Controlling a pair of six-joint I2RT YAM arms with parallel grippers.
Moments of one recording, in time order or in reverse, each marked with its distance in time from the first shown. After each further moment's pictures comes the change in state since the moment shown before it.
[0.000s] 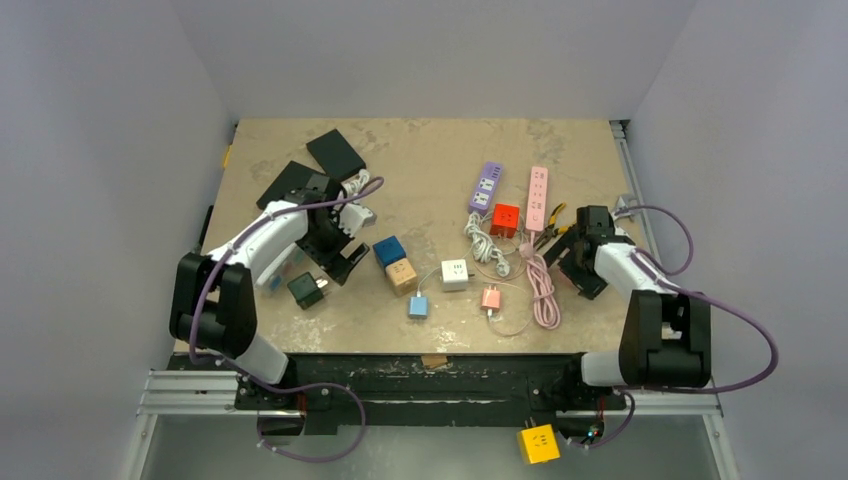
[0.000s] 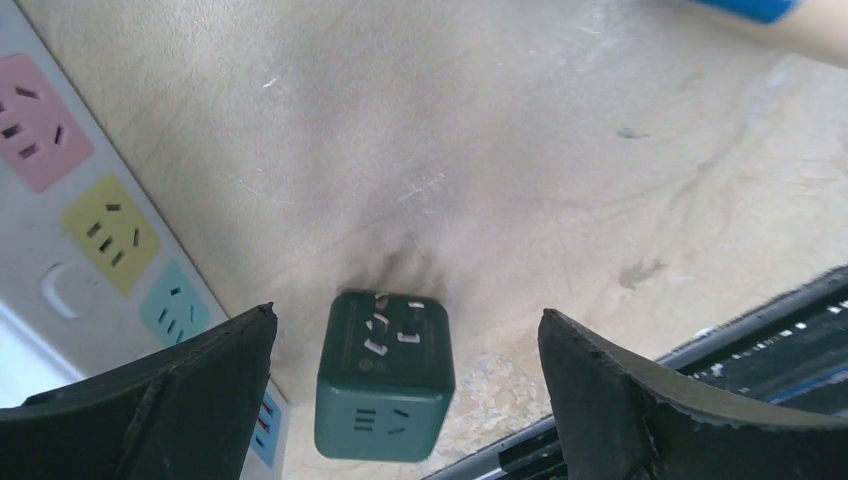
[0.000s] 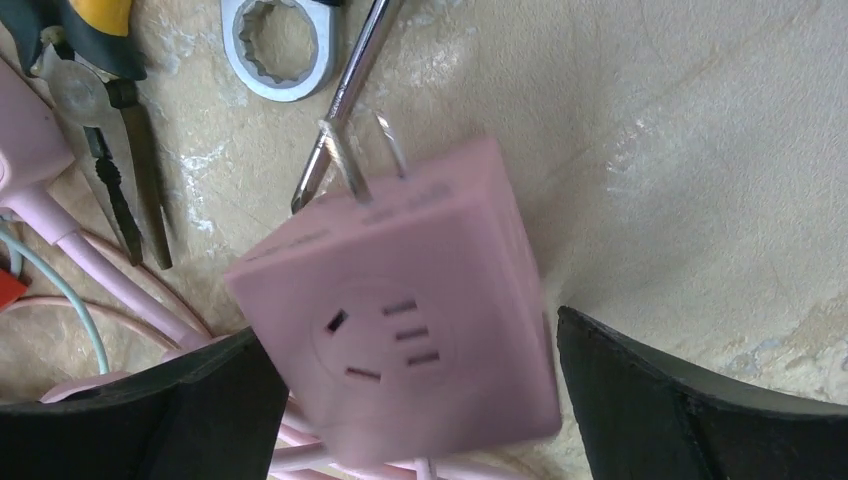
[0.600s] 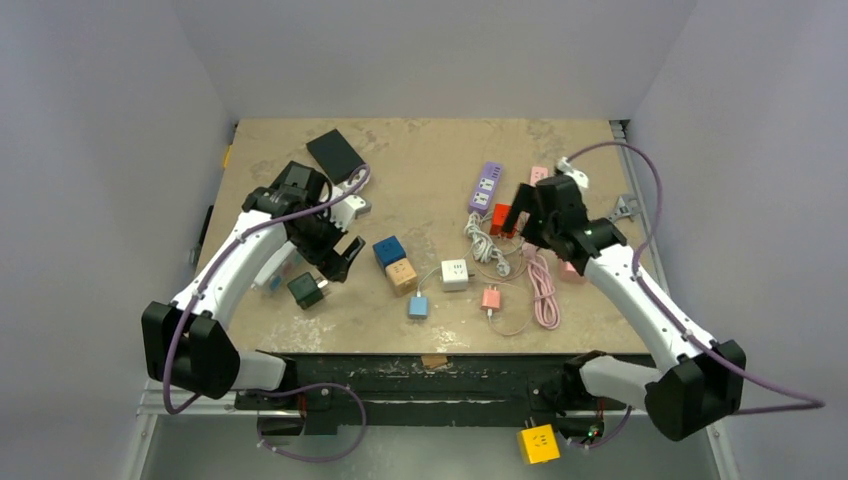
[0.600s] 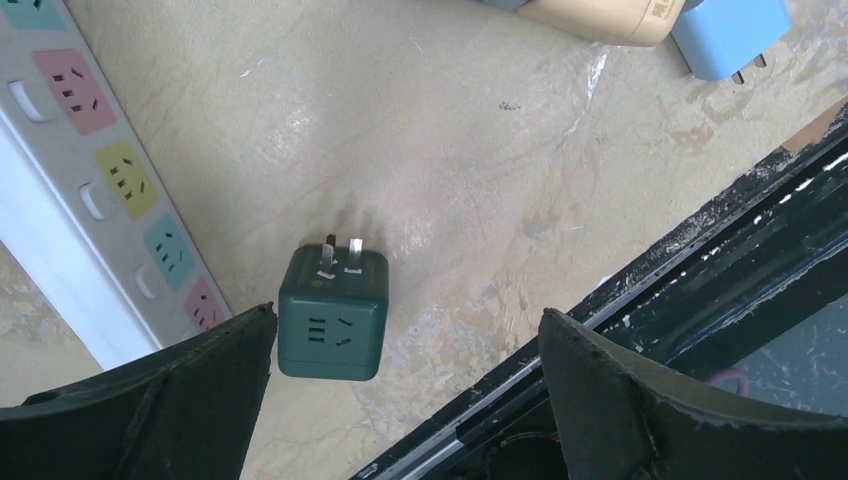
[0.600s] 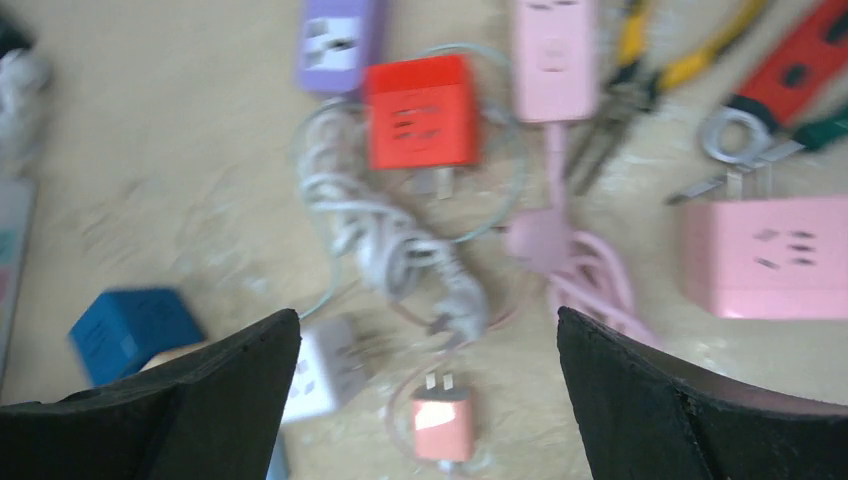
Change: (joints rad) left arm 0.000 -0.217 0.082 -0.163 0.132 -0.024; right arm 0.325 -0.243 0.229 -0.106 0.071 -0.096
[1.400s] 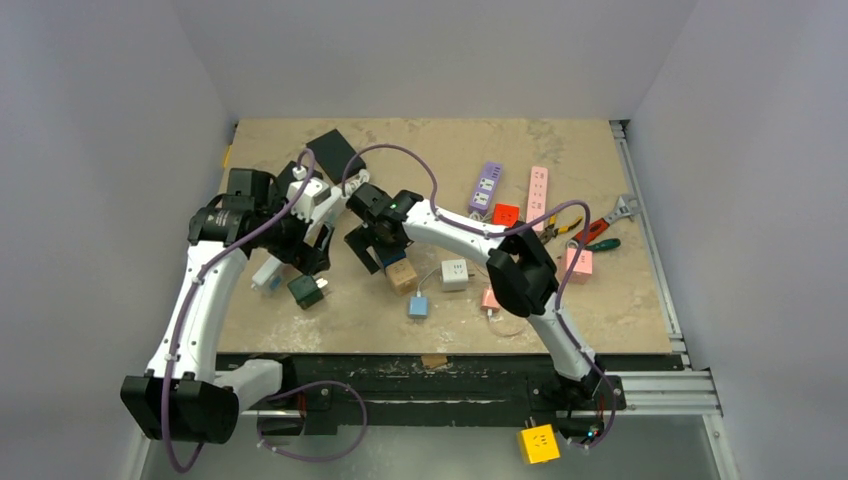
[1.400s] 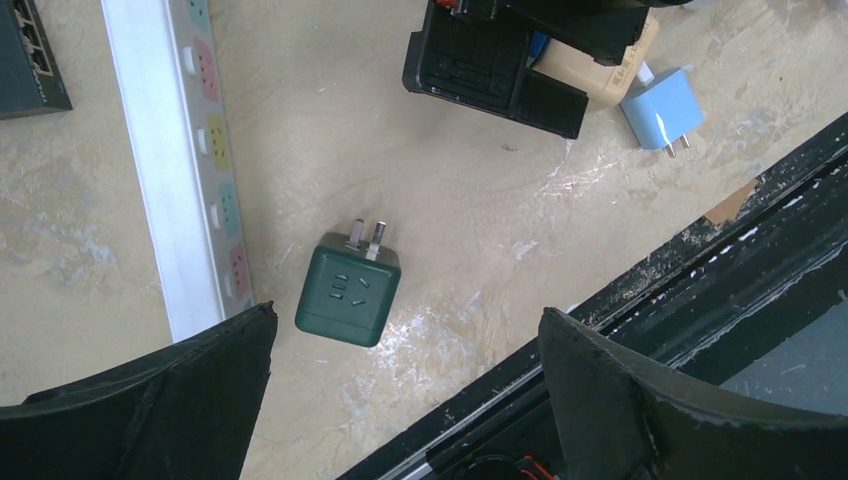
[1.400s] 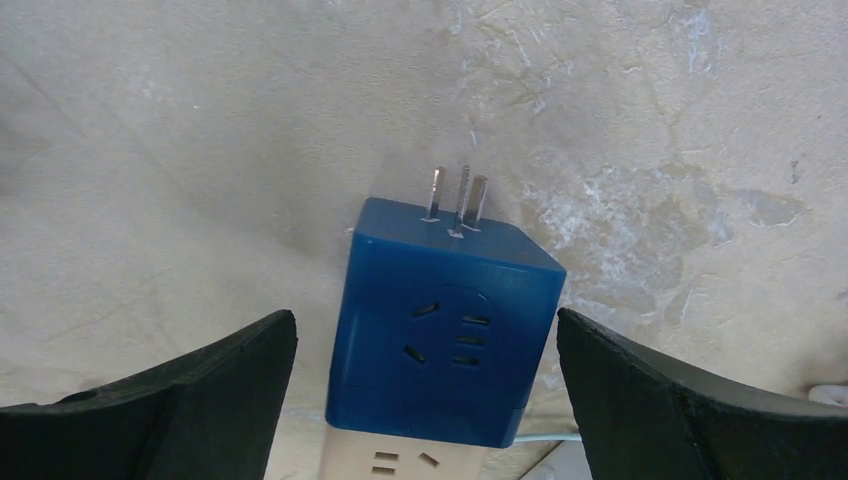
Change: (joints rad) left arm 0.217 -0.228 0.003 -0.016 0.158 -0.028; right arm 0.670 1.110 1.011 -0.214 -0.111 -0.457
